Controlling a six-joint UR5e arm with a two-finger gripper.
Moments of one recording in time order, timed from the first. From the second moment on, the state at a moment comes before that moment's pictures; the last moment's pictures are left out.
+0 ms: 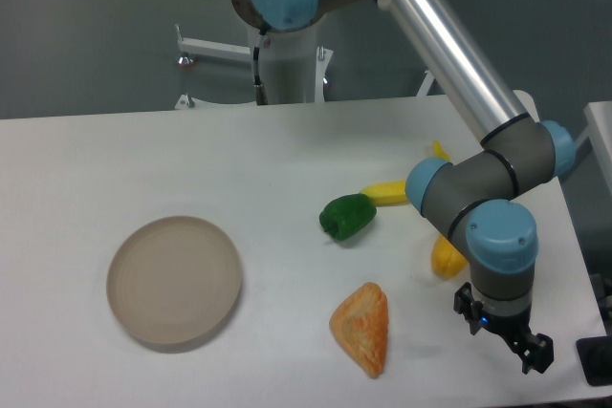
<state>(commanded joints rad) 2.34 -2.55 -0.74 -1.07 1.66 1.34</state>
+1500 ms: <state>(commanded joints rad) 2.46 -2.25 -1.09 -1.29 1.66 1.28</state>
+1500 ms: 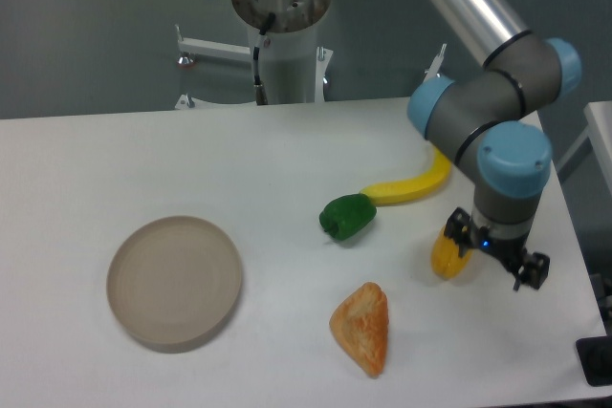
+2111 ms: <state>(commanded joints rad) 2.47 -2.21 -1.22 -1.27 1.61 1.22</state>
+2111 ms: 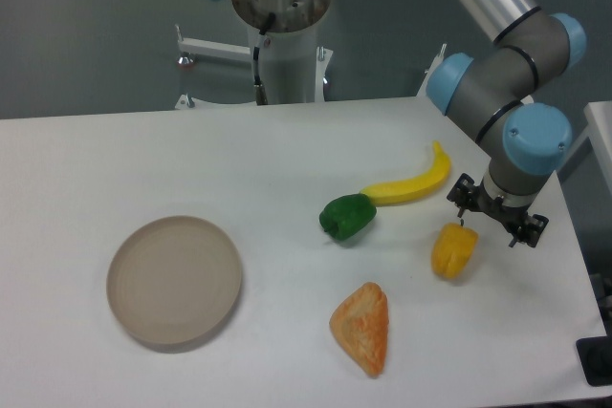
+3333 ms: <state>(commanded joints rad) 2.47 -2.22 -1.30 -1.17 1.58 1.19</state>
